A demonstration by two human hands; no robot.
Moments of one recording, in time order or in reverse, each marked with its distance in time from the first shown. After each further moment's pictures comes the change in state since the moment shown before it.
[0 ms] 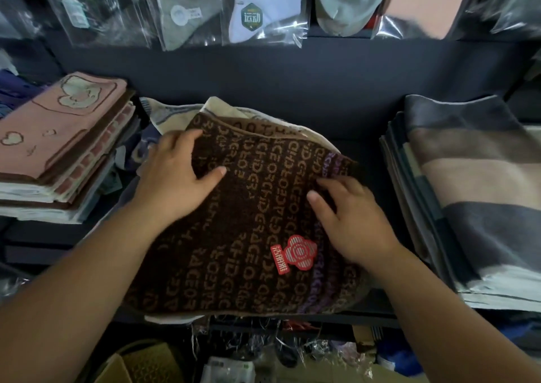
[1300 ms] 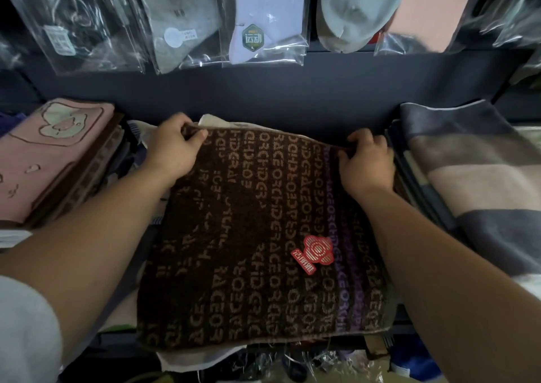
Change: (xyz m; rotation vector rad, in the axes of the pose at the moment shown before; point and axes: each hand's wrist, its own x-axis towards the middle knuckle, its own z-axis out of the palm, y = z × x) left_hand 0.117 -0.020 0.010 -0.346 0.145 -0.010; right_hand 0.116 0.016 -0.003 -0.012 0.392 0.329
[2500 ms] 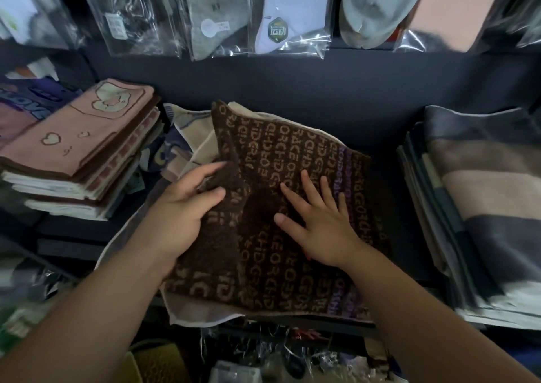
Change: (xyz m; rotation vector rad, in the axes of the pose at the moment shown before) left_hand -0.180 0.059 -0.053 -0.595 -0.226 -0.315; right_hand -0.109 -0.012 0.004 -0.056 -0.729 -0.507
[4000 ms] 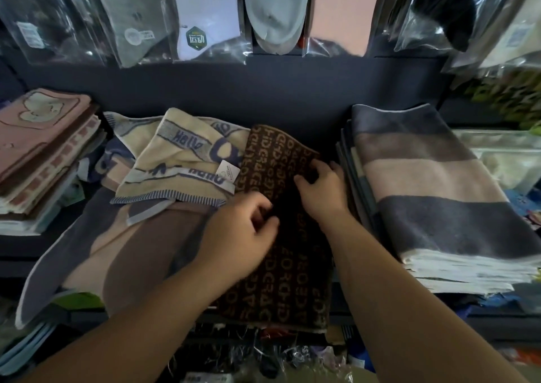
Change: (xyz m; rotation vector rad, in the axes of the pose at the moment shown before) left_hand -0.010 -0.023 0.141 0.635 -0.044 0.427; right_hand -0.004 0.071 -0.047 0.451 0.551 0.434
